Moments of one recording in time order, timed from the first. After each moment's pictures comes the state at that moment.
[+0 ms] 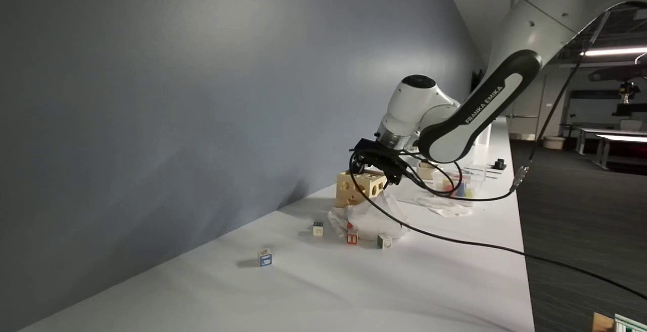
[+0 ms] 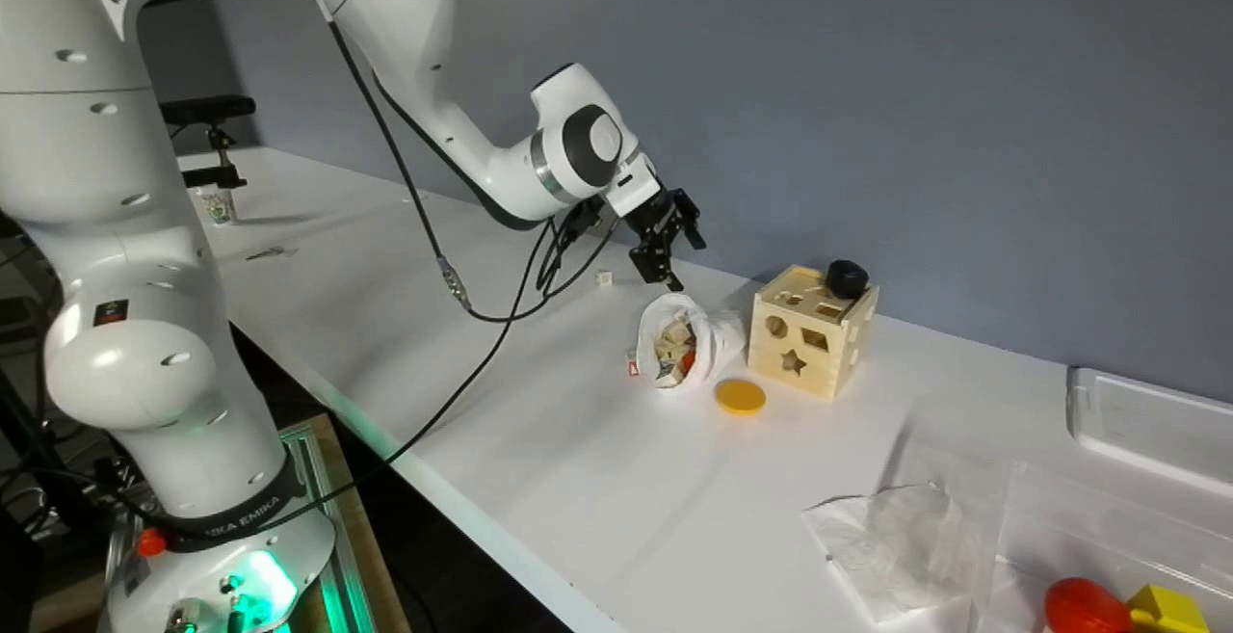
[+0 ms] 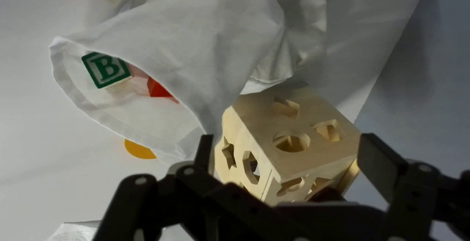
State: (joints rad) arm -0.02 0.05 -0.10 -2.33 -0.78 2.91 1.88
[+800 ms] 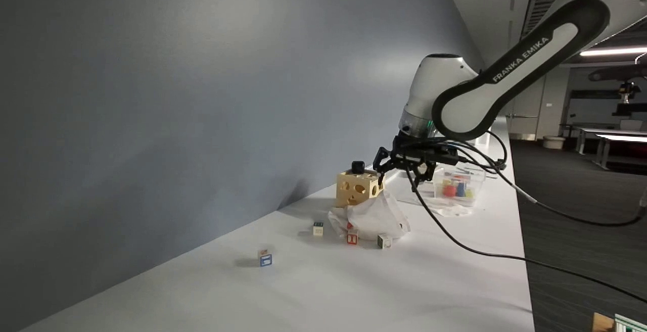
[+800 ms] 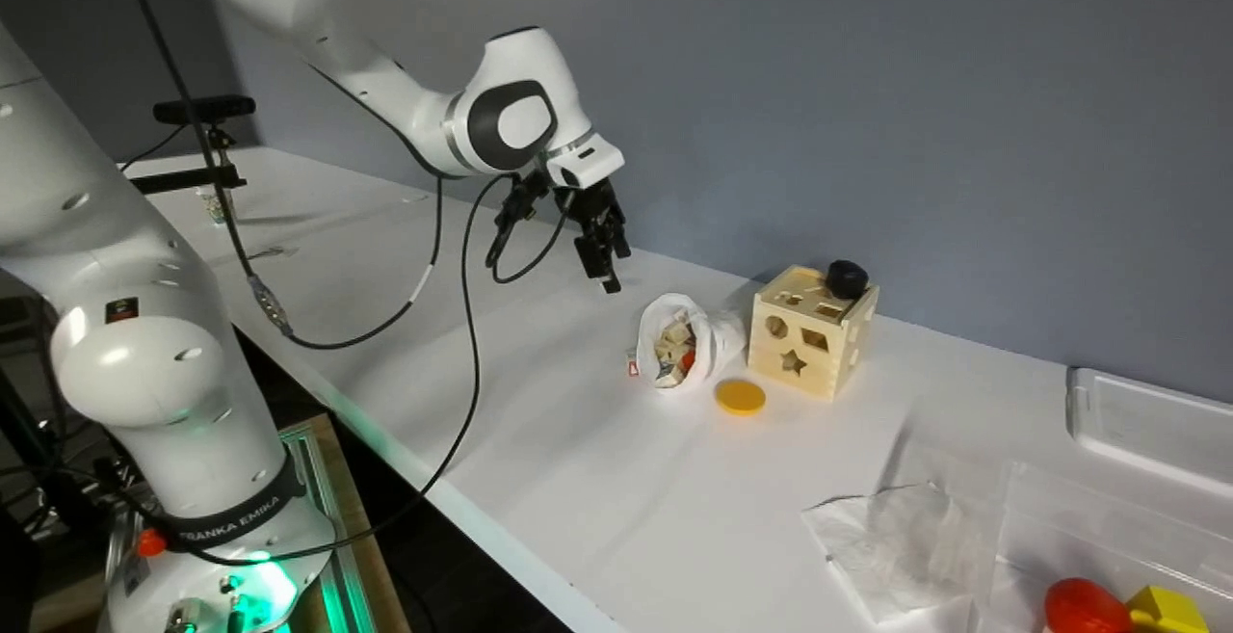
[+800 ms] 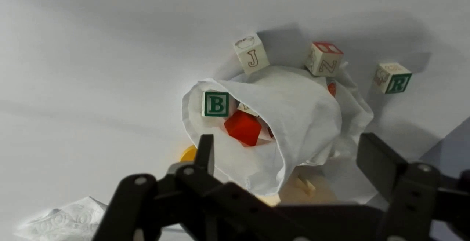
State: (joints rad) arm 0.05 -0.25 -0.08 -2.55 -0.29 2.64 1.05
